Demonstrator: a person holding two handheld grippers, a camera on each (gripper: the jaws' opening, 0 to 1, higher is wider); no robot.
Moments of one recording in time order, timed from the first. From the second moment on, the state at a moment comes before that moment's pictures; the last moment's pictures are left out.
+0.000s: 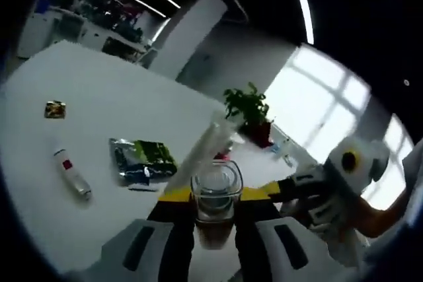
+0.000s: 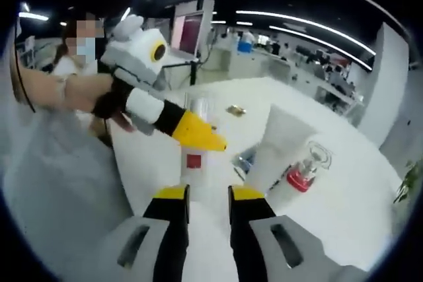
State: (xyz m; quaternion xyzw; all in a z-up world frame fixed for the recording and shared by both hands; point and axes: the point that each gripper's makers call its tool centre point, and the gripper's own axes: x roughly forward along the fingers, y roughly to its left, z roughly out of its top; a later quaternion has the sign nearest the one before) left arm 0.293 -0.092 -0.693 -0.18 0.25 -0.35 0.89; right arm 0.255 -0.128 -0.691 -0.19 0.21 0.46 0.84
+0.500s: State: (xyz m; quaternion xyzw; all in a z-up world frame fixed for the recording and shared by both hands) left arm 0.267 -0.123 -0.701 -0.01 0.23 -0.42 0.88; right arm 0.258 -0.096 -0.650 -0.03 0.17 0.51 0.84
